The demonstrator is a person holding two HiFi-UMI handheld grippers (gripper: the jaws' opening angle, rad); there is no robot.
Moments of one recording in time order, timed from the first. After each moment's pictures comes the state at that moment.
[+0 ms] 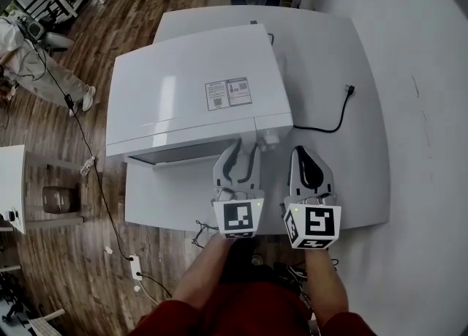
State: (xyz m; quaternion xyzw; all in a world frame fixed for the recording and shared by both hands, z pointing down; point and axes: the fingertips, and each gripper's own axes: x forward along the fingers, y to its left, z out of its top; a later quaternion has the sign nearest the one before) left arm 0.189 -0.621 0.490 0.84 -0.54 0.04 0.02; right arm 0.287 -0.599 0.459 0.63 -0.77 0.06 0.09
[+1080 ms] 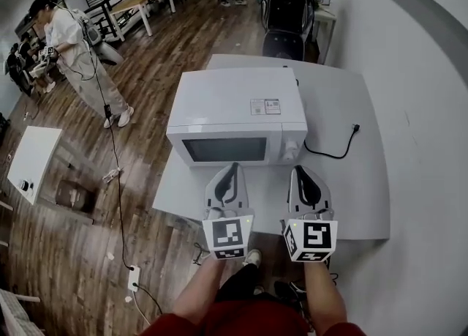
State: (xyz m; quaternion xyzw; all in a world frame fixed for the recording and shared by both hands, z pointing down) left arm 0.088 -0.483 0.373 0.77 -0.63 0.02 -0.02; right arm 0.222 -0.481 0.360 0.57 -0.82 -0.02 0.02
